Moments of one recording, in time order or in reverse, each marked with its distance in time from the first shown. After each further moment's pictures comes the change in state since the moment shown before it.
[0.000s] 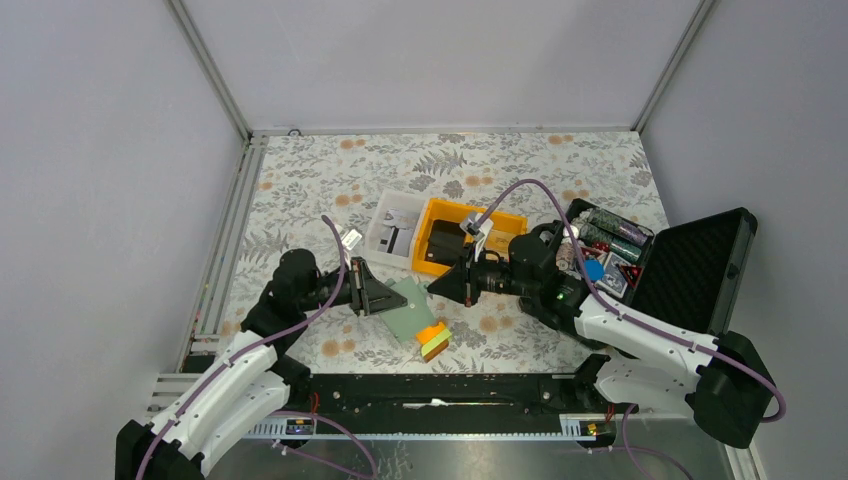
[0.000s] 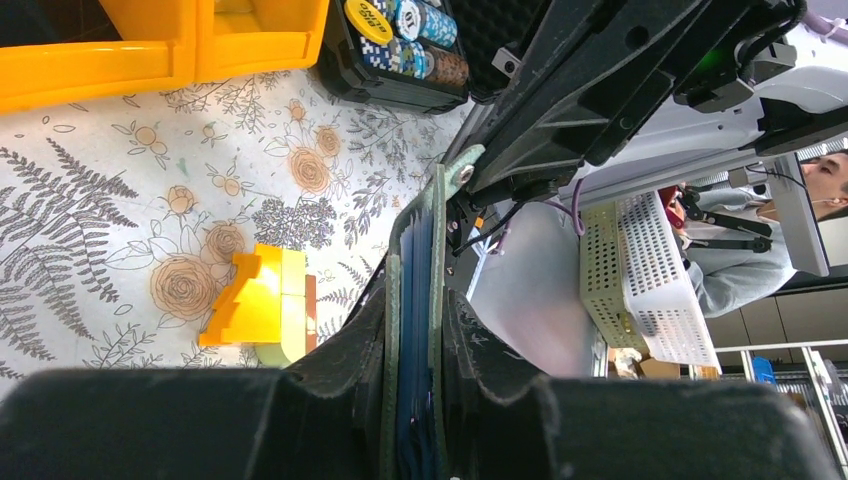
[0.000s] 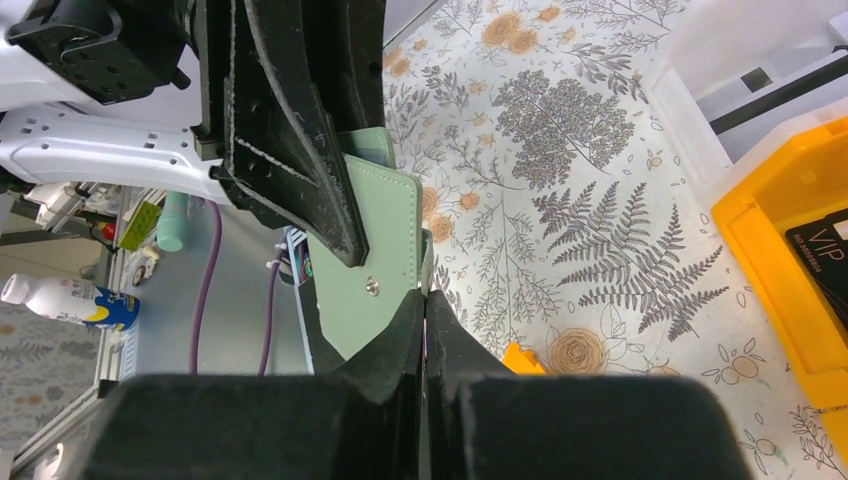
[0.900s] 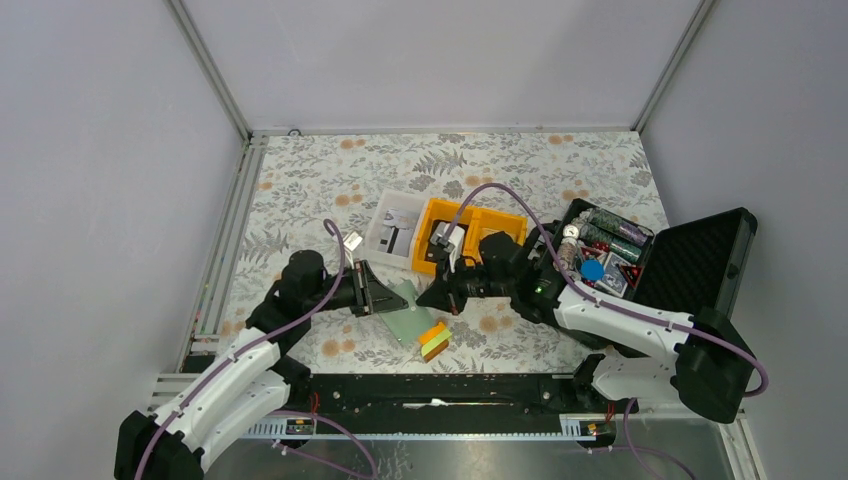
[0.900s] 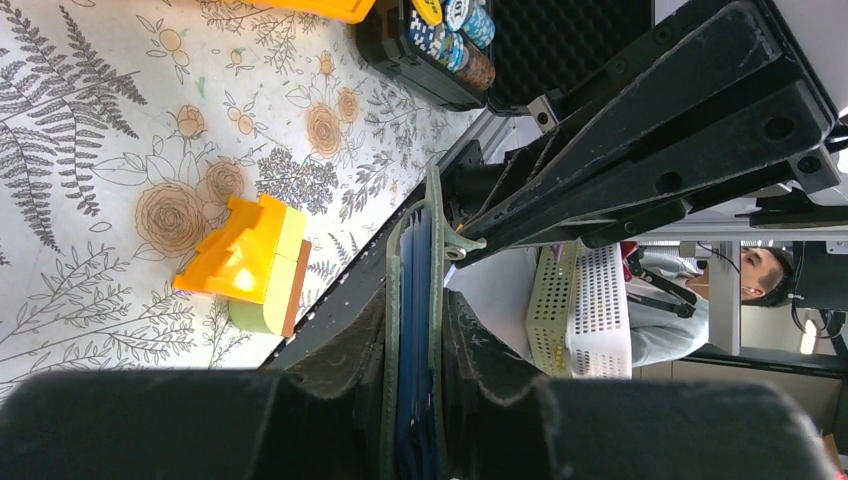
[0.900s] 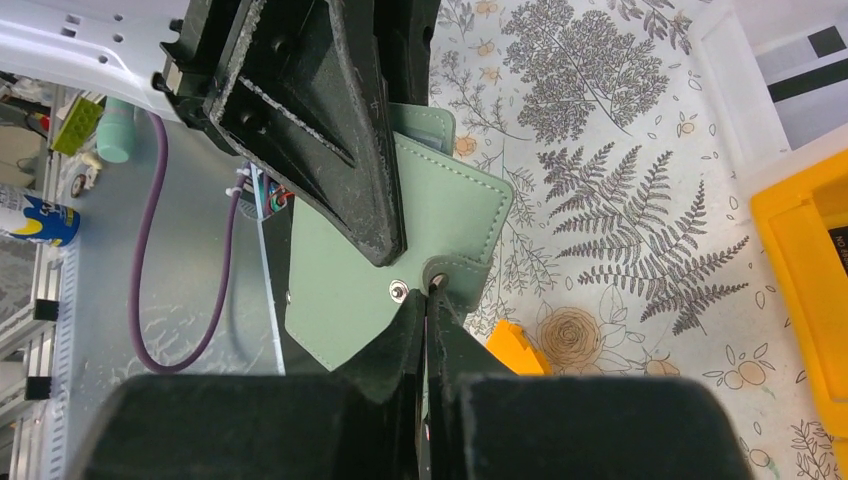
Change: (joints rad) left arm -0.006 0.037 -0.015 -0.064 -0.085 -0.189; right arm 0.085 0.143 0.094 -0.104 -0.020 -0.155
